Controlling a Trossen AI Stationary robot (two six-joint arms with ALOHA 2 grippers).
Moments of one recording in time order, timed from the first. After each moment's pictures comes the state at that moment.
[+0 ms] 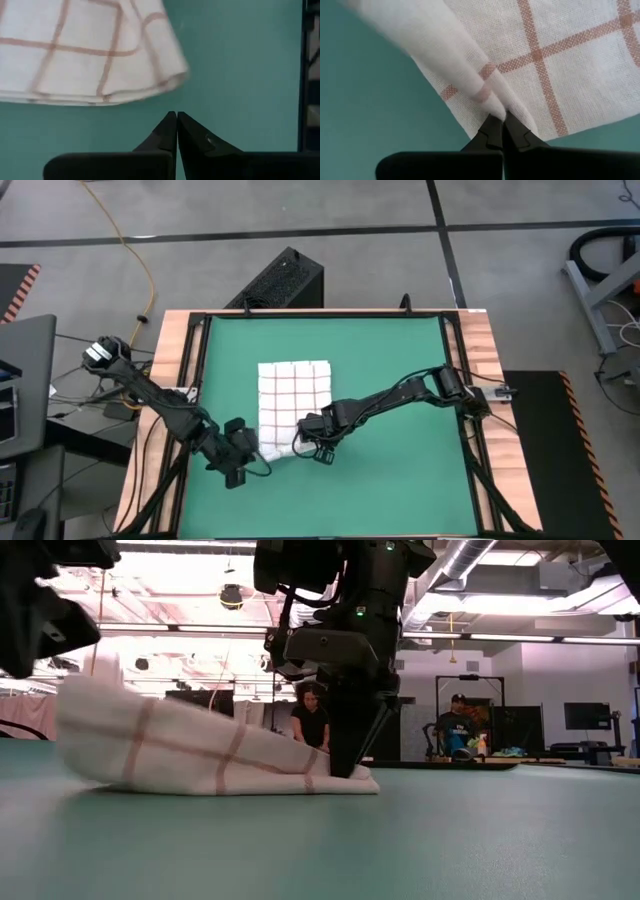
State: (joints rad) left arm -0.64 1.26 0.75 -0.48 -0.20 -0.81; right arm 0.20 2.16 1.66 -0.84 0.07 0.51
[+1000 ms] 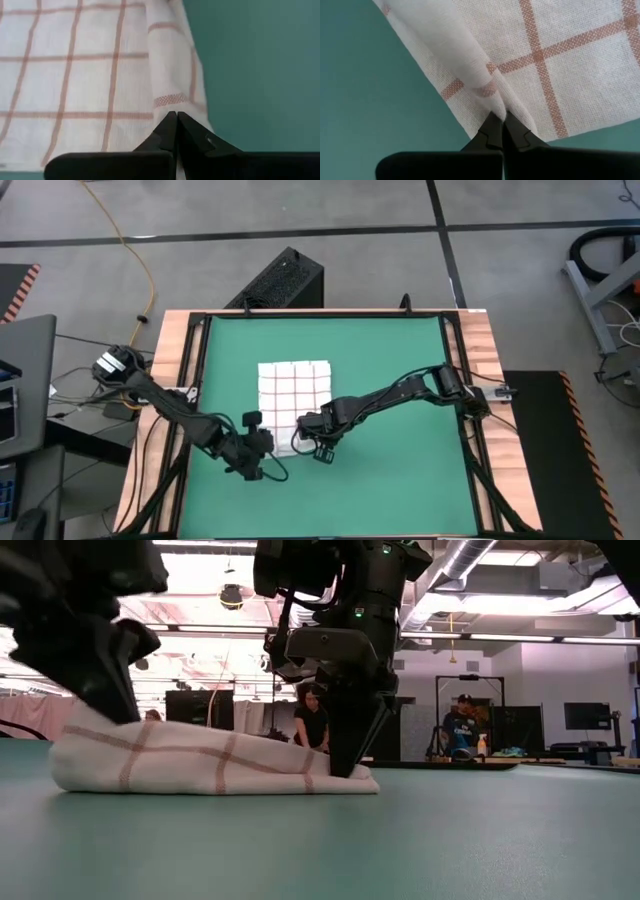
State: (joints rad) left arm -0.58 1.45 0.76 -0.35 -0.43 -0.51; right arm 0.18 2.16 1.66 -0.83 0.05 0.49
